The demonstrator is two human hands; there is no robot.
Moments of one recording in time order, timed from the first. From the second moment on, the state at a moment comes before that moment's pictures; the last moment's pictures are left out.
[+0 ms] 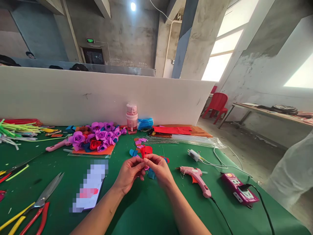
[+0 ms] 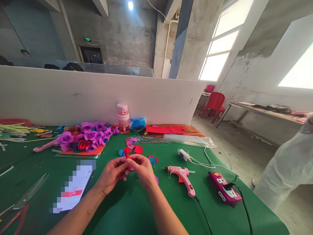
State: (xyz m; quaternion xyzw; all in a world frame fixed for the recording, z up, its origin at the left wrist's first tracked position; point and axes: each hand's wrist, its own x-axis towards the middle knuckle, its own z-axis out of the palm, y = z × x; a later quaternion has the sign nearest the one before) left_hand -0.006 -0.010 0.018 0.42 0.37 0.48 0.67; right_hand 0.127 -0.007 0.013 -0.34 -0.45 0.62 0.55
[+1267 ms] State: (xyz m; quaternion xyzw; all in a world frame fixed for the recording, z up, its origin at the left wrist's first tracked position) left_hand -0.007 -0.002 0.011 0.40 0.46 0.54 0.58; right_hand 0.115 0.009 -0.004 -0.43 -0.41 0.34 0.74
